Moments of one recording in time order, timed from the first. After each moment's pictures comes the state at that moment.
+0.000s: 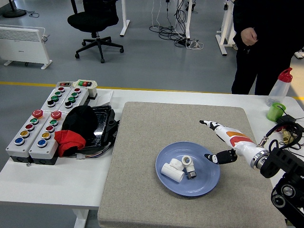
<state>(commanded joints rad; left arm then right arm) -0.17 0.05 -1.13 -0.18 0.65 0.34 0.21 0.56 -0.35 0.92 1.40 -1.68 -0.05 -0.18</state>
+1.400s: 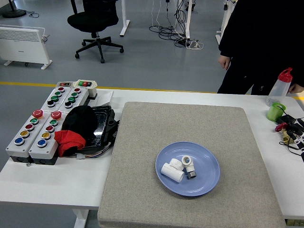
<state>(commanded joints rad) -0.18 0.05 -1.14 -0.18 0.67 0.33 0.21 0.18 -0.26 1.51 1.39 -0.50 -0.14 0.02</state>
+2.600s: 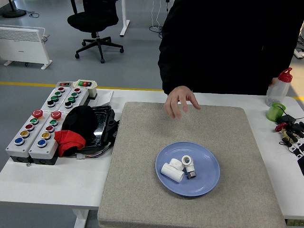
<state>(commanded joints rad) -0.18 0.06 -1.14 -0.18 0.67 0.33 0.21 0.16 -0.25 1.50 1.35 -0.53 -0.12 0.02</state>
